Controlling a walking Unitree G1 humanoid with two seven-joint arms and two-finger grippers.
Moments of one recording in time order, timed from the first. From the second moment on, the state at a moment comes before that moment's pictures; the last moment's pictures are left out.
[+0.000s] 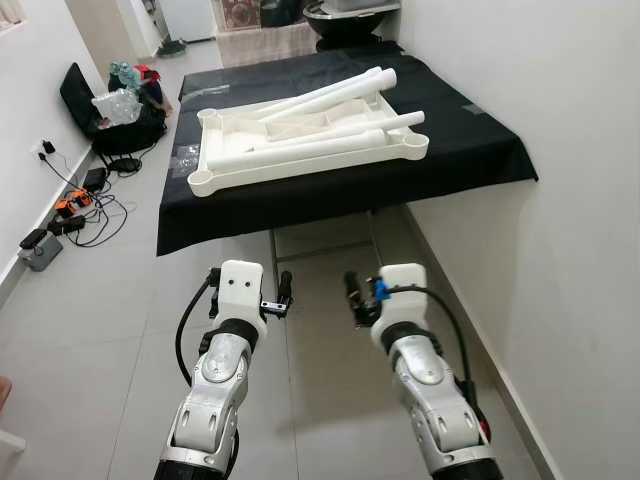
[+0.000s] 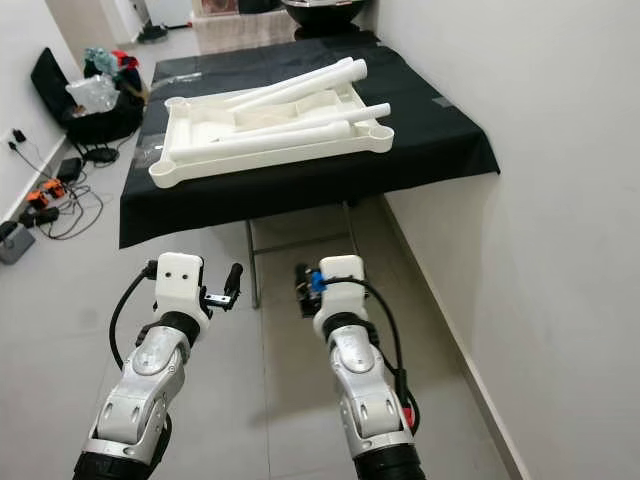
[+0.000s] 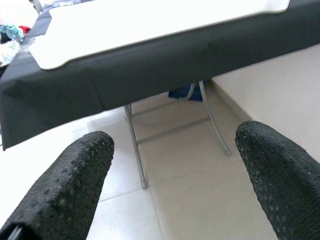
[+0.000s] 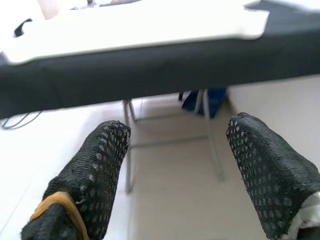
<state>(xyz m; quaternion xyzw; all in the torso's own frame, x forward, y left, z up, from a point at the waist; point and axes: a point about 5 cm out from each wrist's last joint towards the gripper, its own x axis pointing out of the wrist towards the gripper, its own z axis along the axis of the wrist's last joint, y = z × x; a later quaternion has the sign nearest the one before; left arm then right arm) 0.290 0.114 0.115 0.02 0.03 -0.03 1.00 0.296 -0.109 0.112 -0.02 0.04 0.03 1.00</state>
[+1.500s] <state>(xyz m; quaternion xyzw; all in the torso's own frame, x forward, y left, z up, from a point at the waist) 0.298 0.120 0.139 0.03 0.01 -0.07 1.00 0.318 -0.131 0.150 -0.03 0.00 0.05 1.00</state>
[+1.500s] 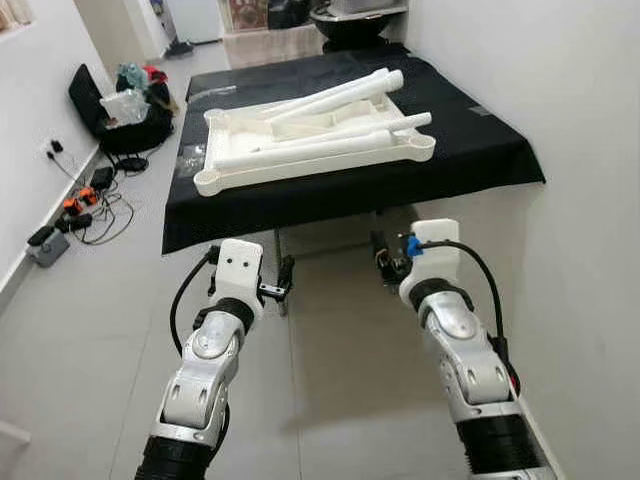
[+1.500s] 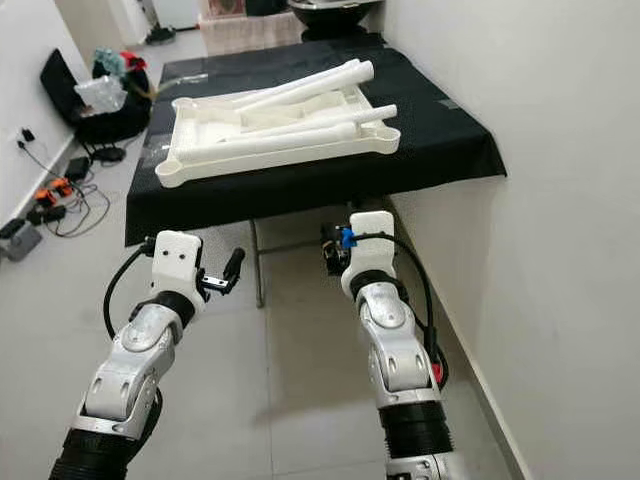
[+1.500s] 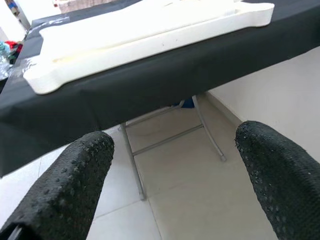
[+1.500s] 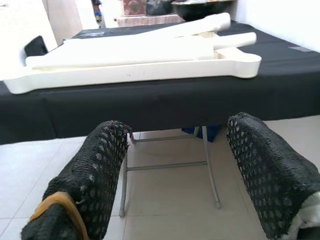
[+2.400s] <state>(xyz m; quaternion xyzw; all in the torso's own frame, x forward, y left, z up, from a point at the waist) 0.286 0.113 0.141 0.04 -0.01 -0.06 1.00 0.320 -0.125 0.158 -0.03 -0.02 0.08 1.00</state>
